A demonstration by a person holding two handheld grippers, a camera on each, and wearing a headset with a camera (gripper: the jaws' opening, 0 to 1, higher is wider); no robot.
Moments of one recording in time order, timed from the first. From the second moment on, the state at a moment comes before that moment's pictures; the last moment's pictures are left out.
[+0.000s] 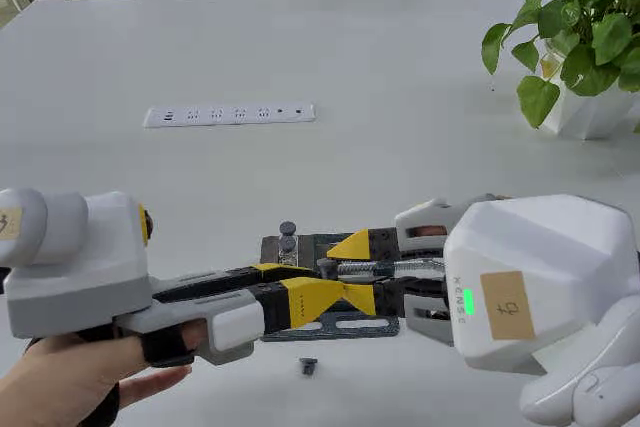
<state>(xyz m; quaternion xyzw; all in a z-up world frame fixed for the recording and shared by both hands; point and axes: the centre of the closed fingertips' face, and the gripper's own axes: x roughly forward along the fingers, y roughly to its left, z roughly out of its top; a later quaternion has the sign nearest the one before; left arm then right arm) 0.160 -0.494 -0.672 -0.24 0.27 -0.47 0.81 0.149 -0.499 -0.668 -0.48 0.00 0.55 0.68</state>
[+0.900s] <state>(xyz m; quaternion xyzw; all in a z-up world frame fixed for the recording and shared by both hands) 0.146 -0.509 -0.645 -0.26 0.26 -0.50 0.79 0.139 -0.493 -0.643 -0.49 -0.03 0.55 0.68</state>
